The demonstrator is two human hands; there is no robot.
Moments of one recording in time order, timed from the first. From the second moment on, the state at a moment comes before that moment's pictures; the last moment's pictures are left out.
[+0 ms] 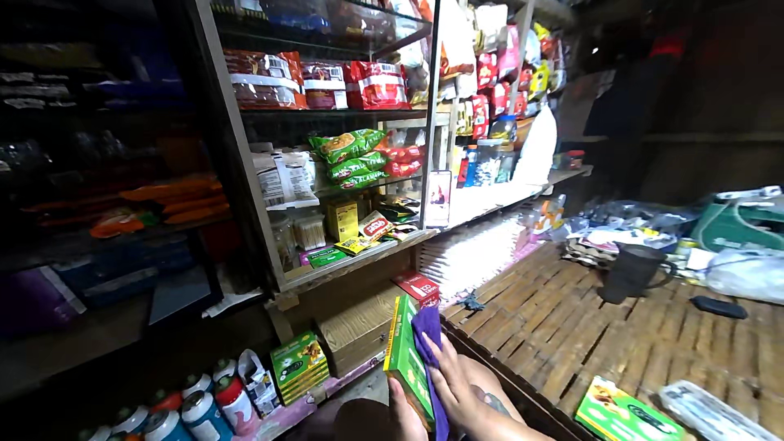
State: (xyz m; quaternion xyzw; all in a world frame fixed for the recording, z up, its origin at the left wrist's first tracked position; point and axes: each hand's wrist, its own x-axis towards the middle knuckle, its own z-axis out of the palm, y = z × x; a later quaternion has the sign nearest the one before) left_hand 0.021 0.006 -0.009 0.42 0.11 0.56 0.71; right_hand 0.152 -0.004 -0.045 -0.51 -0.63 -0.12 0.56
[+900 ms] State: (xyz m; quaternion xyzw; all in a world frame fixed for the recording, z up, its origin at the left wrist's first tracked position) left_hand 0.002 -0.002 0.014 0.49 0.16 0.46 0.72; right_hand 0.125 -0.025 -0.014 -0.43 -0.71 -0.21 0.51
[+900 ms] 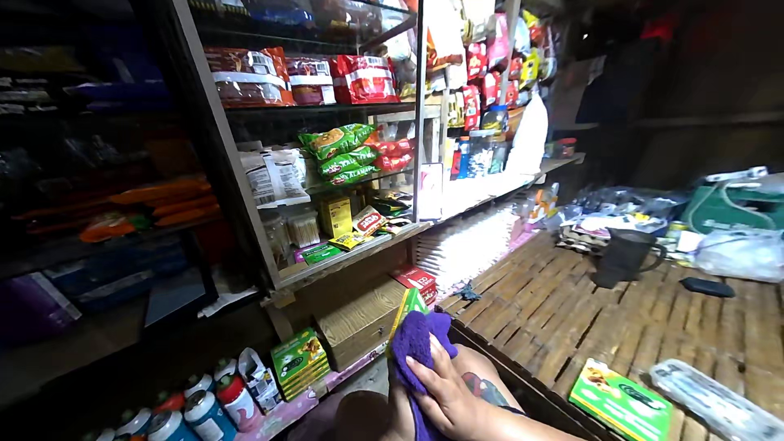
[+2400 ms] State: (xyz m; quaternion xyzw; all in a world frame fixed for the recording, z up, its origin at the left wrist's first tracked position) left_hand -0.004 0.008 0.017 0.56 0.08 0.53 0.63; right_hand 0.122 -0.023 -0.052 -0.38 -0.71 -0.13 0.58
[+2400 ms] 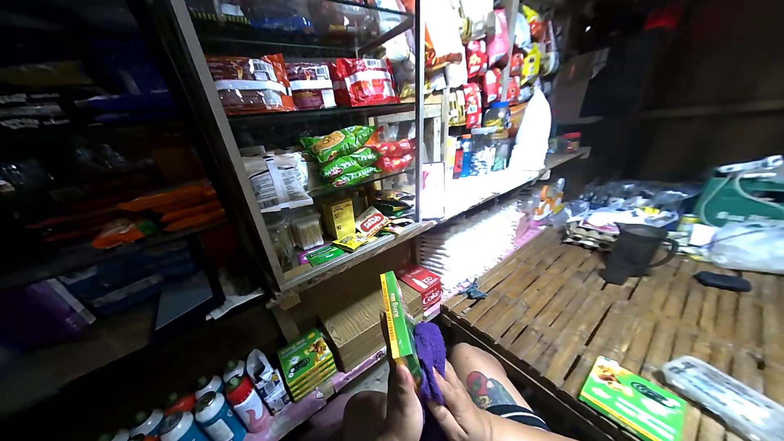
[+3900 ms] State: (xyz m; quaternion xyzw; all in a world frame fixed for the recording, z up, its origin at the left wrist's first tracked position) left_hand 0.004 -0.003 0.007 0.73 0.10 0.38 0.56; right_hand 0.158 -0.027 0.030 -0.40 -0.65 -0.04 0.64
